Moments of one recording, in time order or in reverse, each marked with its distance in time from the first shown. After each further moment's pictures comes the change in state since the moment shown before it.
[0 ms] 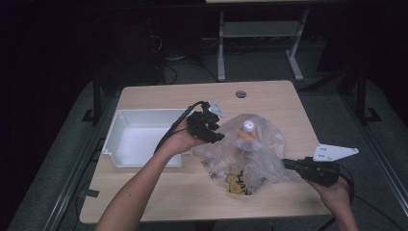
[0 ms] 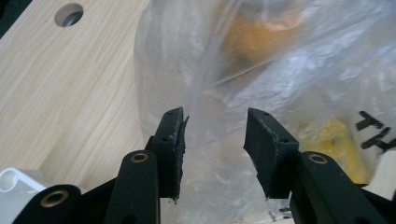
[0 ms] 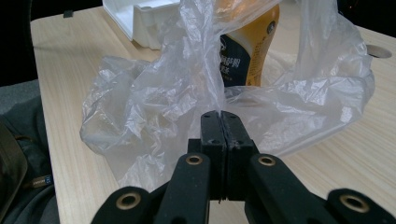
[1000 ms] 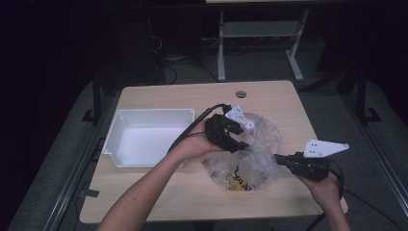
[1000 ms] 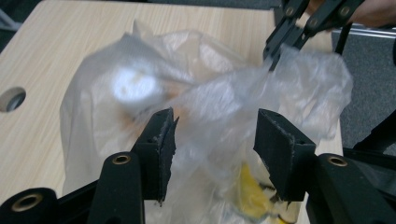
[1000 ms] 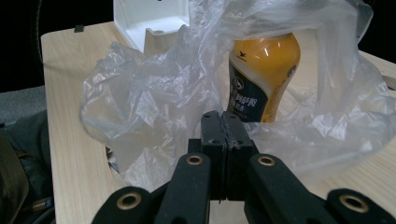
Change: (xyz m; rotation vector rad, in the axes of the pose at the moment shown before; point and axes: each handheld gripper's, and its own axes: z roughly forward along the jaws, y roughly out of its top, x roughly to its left) left arm -0.046 0.045 -0.008 -0.118 -0.132 0.157; right arm 0.010 0.024 0.017 -0.039 0.022 -0.040
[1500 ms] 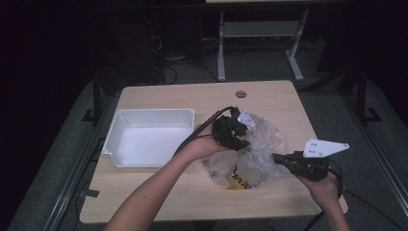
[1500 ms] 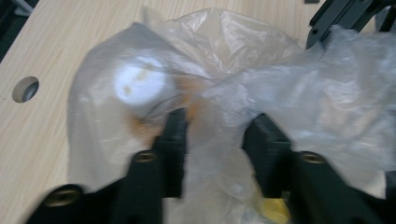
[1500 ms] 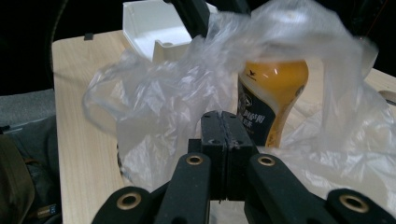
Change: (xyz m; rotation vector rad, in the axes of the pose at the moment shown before) left arm 0.000 0.000 0.024 0.094 0.076 0.019; right arm 0.005 0.008 -0.001 -0.033 0.020 -0.022
